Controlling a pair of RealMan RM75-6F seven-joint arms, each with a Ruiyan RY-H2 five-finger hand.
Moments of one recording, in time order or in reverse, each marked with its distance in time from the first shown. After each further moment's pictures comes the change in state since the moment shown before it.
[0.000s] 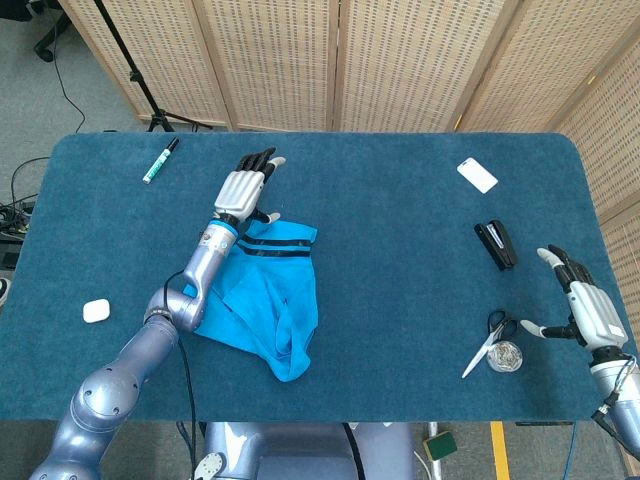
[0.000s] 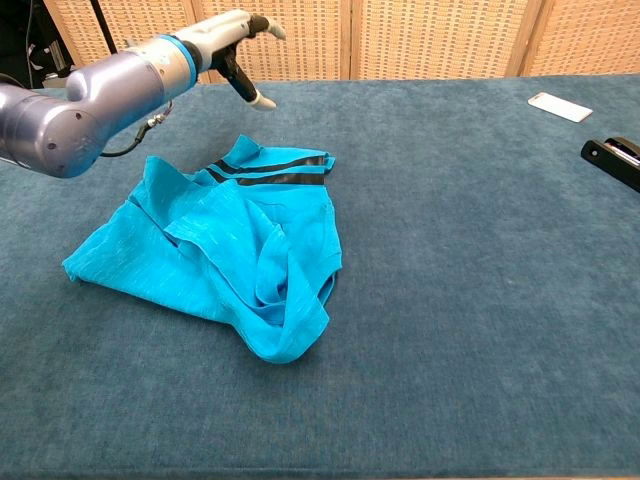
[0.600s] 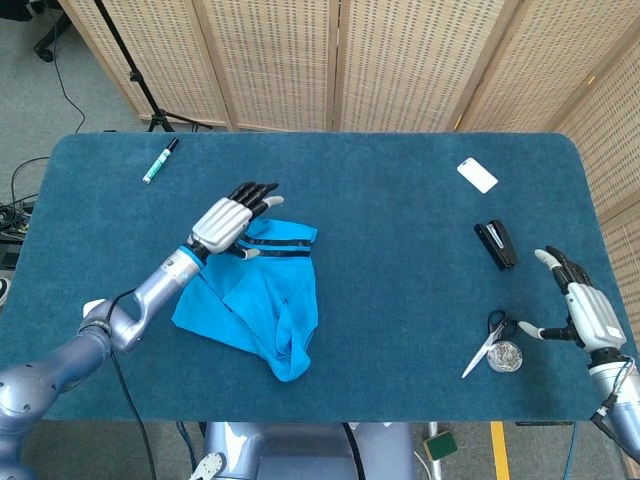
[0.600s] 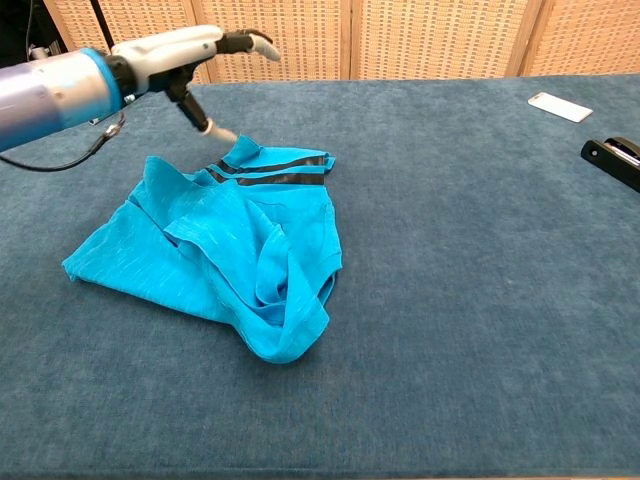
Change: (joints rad) left arm 0.205 0.318 0.272 -0.454 0.279 0.306 -0.101; right arm -0.003 0.001 -0.003 -0.010 -0.010 0.009 -0.007
